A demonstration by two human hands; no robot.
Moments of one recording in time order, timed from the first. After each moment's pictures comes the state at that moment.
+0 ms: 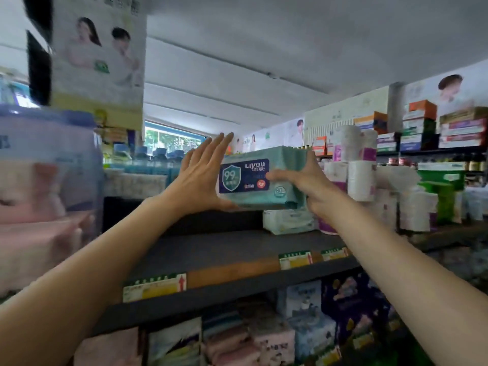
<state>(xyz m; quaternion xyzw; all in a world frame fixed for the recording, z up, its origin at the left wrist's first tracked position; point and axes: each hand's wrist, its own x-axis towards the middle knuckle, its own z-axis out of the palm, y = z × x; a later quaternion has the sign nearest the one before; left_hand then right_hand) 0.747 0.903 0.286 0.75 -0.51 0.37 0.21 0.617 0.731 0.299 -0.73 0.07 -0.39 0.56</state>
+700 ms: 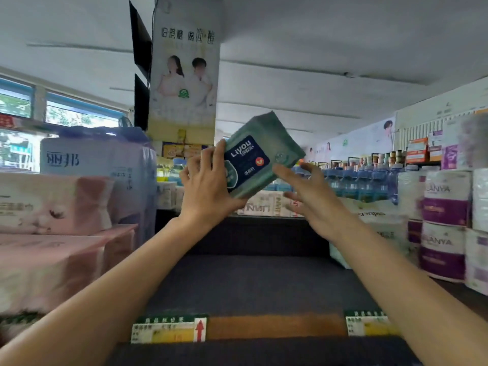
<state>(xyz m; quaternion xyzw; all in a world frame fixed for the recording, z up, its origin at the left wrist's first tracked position) 0.800 0.881 0.285 0.80 -0.25 0.49 0.24 0.739 0.716 0.295 -0.70 -0.08 -0.29 0.65</state>
